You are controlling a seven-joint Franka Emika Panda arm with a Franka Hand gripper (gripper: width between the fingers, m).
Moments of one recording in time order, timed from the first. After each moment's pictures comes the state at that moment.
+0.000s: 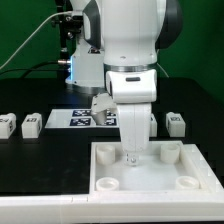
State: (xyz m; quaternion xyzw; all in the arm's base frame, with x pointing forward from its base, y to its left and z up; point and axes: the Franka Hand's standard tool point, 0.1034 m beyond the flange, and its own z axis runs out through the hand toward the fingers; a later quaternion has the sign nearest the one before) arm 0.495 0.057 0.006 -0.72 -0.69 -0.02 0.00
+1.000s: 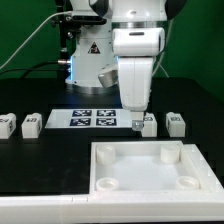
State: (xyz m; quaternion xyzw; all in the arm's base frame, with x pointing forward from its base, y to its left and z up) arm 0.490 0.084 0.066 -0.82 -0.57 -0.04 -0.02
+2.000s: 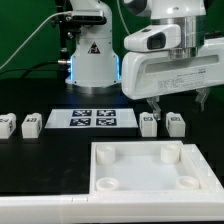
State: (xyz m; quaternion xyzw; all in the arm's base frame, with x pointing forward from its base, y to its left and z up) arm 0.472 0.154 0.073 -0.99 -0.12 -0.02 0.03
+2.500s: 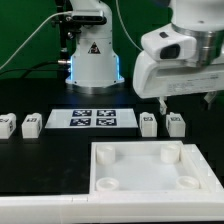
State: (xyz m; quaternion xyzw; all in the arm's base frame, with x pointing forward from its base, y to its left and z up) arm 0.459 0.164 0.068 -0.99 -0.08 0.14 0.01
